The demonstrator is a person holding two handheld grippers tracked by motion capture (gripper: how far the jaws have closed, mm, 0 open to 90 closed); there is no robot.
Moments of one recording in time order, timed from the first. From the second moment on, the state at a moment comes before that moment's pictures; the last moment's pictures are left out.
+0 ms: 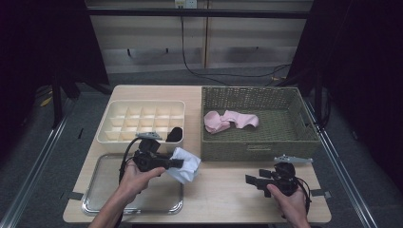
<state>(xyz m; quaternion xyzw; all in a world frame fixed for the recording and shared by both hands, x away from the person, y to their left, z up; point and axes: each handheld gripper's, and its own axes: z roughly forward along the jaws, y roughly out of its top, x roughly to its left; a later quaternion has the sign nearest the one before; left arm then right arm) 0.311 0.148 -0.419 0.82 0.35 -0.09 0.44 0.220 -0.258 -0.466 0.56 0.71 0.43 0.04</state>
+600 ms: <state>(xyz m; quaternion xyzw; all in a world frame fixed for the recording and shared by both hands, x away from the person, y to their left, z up) 0.322 0.167 -0.401 0.82 0.36 -0.05 0.44 0.222 -0.259 -0.467 0.57 0.71 0.42 0.04</state>
